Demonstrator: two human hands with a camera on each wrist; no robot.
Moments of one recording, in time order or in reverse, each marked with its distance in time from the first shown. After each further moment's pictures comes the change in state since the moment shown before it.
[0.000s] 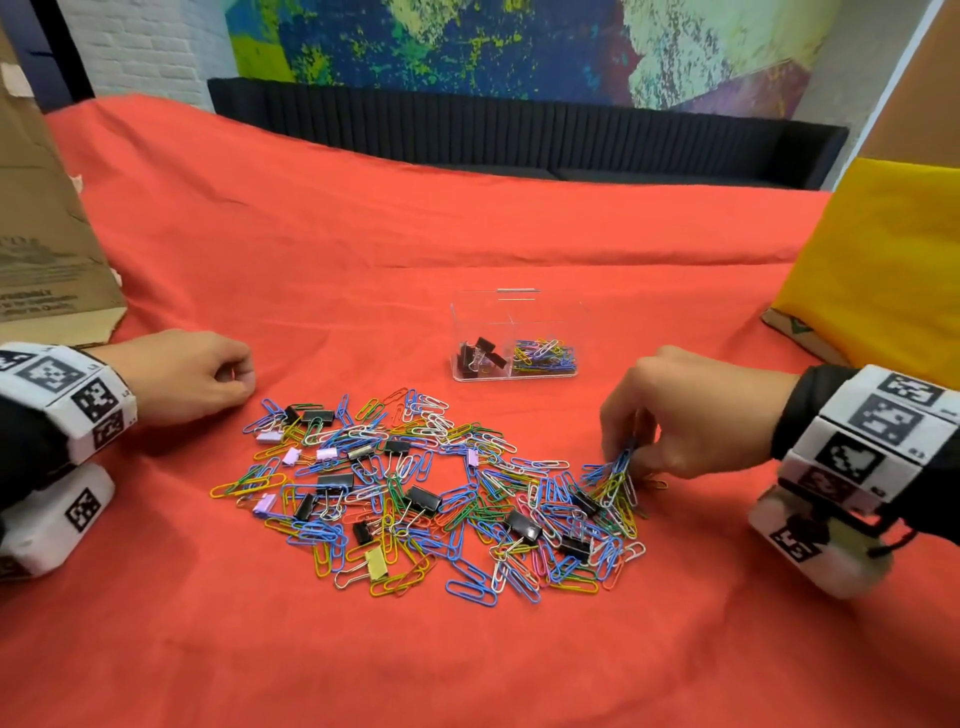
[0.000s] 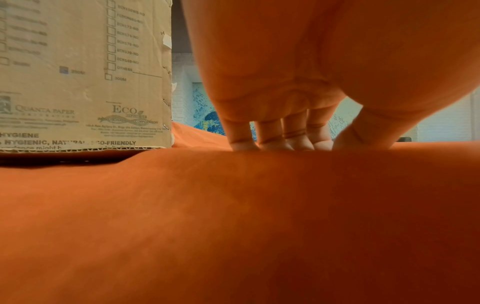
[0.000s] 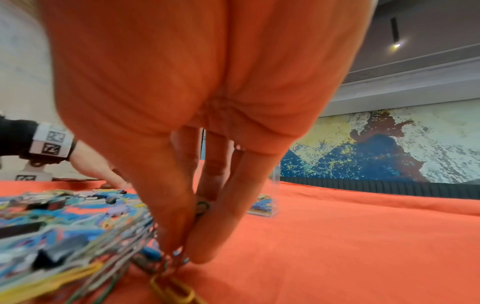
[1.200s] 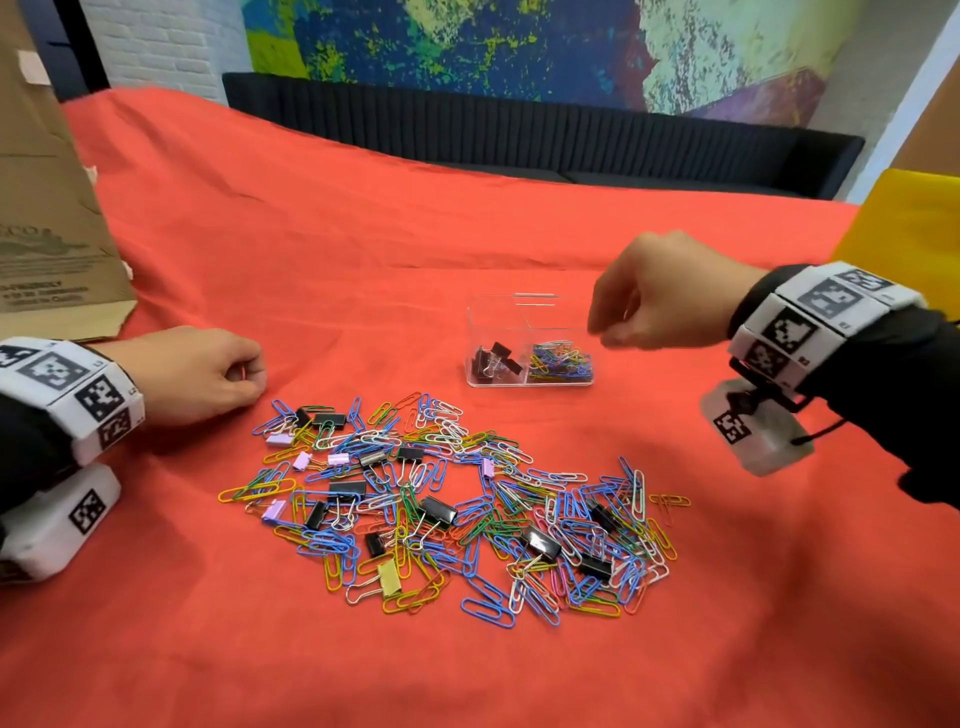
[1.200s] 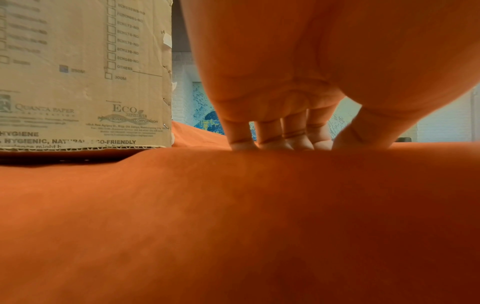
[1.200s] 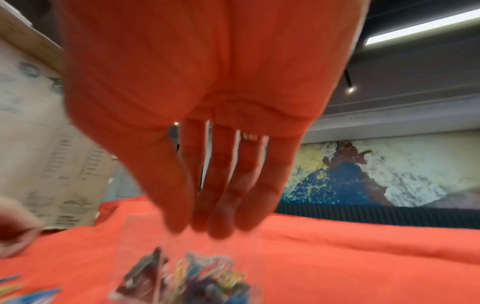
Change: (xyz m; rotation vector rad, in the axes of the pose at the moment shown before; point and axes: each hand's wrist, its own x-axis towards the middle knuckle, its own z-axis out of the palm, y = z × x) left_hand -0.004 0.004 -0.003 -0.005 0.004 -0.013; right_hand 0.063 0.022 -0.054 0.003 0.317 0.175
